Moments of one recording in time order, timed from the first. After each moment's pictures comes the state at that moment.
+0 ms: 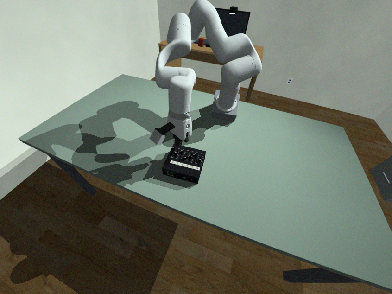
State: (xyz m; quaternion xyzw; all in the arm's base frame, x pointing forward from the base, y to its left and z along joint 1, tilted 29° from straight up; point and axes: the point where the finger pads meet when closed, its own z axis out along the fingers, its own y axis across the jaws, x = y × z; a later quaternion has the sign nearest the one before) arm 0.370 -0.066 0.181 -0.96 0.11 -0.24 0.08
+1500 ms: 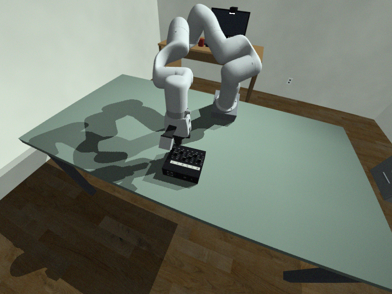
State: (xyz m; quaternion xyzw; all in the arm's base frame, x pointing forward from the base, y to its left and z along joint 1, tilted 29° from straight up) arm 0.369 -0.068 0.180 -0.96 -0.14 -0.24 0.05
